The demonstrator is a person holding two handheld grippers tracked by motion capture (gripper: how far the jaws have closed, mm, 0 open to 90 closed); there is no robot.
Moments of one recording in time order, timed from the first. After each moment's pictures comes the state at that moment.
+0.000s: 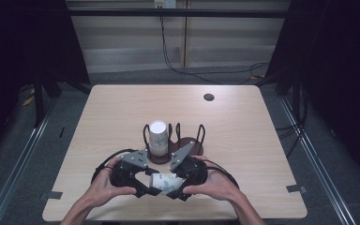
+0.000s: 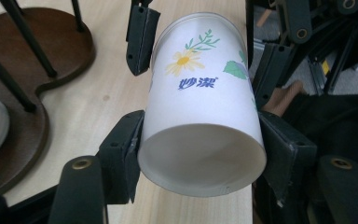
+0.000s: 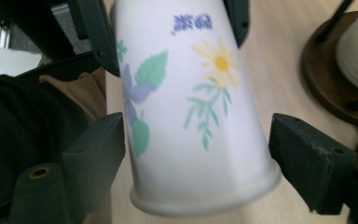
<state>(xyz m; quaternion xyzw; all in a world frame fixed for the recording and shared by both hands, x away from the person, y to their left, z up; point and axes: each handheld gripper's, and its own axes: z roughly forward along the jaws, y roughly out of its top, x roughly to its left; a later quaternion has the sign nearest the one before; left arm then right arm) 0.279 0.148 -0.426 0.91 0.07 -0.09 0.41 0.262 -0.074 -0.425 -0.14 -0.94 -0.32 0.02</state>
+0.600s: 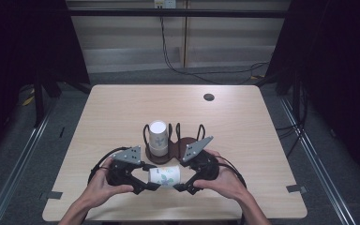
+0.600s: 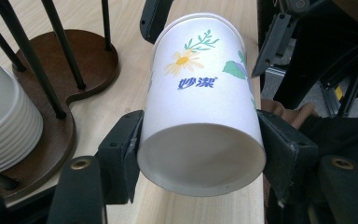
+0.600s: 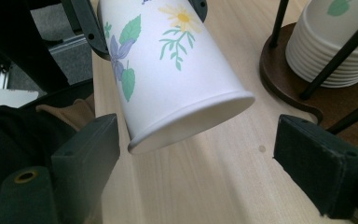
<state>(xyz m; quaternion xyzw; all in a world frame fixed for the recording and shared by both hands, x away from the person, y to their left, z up) 0.280 0.158 -0.427 0.88 0.10 -0.06 0.45 0.266 -0.106 -0.421 -0.19 -0.91 -0.38 0.01</state>
